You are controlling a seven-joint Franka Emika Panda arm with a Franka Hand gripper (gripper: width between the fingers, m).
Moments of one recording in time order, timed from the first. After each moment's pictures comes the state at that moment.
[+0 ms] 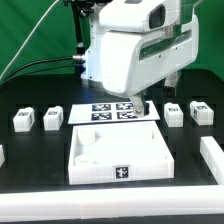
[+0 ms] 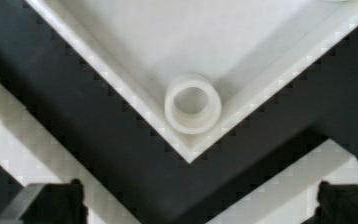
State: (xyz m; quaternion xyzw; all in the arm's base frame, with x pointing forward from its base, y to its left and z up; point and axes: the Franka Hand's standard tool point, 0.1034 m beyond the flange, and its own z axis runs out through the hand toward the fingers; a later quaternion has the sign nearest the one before) arm 0.564 0.055 0.113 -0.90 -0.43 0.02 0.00
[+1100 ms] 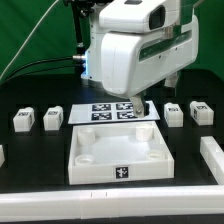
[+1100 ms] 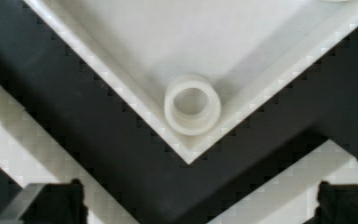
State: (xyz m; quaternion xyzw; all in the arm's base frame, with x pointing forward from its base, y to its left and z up) arm 0.563 0.055 0.112 -0.90 -0.43 0.02 0.01
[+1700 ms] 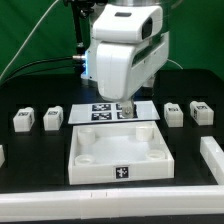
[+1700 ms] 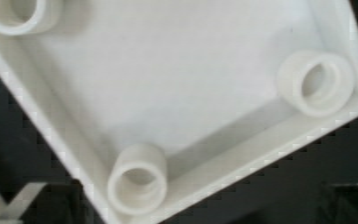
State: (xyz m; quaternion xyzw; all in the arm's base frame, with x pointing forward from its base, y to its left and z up) arm 0.513 0.031 0.093 -0.83 -0.55 0.03 0.02
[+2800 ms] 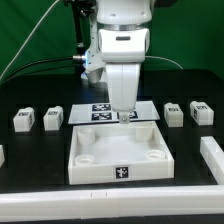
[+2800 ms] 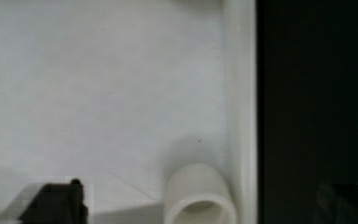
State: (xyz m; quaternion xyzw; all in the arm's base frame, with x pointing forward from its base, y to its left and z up) arm 0.442 0.014 0.057 -0.71 -0.70 0.04 0.02
